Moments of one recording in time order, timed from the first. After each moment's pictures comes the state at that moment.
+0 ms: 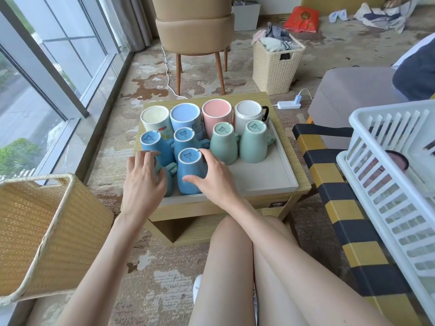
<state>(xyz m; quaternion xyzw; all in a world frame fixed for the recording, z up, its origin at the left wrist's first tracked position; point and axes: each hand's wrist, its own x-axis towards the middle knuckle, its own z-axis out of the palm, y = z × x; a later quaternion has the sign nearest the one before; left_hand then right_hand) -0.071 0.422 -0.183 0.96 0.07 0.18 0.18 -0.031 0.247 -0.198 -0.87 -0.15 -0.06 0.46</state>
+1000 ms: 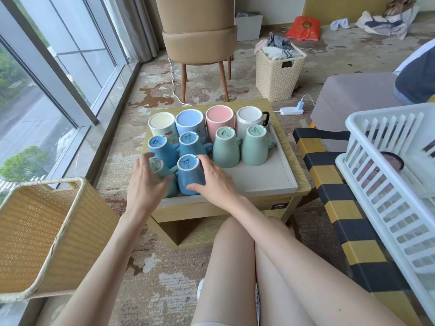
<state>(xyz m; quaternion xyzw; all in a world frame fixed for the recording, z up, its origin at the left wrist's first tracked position) -0.081 0.421 -0.169 0.93 0.13 0.16 0.30 -0.037 0.246 -0.193 -0.90 -0.22 -0.02 0.37</state>
